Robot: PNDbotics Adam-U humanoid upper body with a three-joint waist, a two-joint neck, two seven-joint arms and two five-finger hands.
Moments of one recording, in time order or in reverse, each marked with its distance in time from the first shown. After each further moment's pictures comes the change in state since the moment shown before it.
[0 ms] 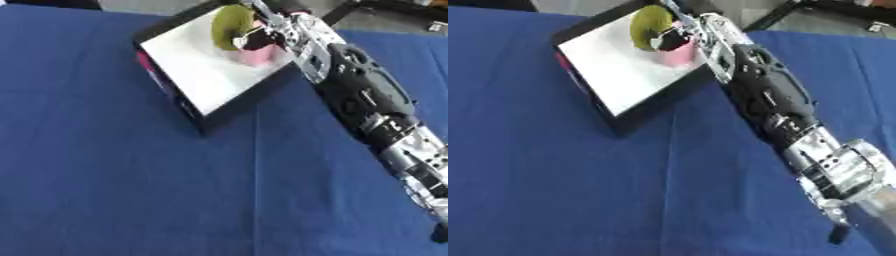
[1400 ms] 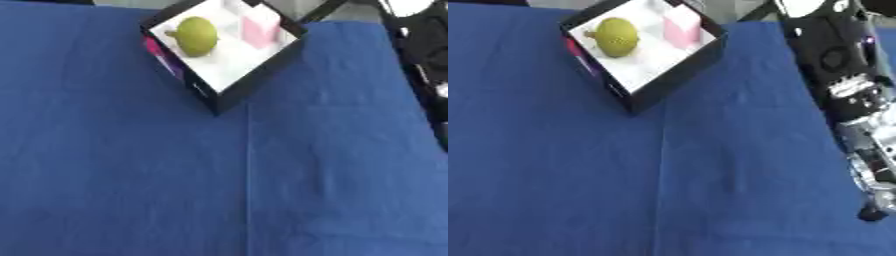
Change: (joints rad) left arm 0.035 0.002 0.002 0.012 -0.002 0.001 0.005; right arm 0.129 -0.226 -0.145 -0.585 -0.779 0.197 -0.137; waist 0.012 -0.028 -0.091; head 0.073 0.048
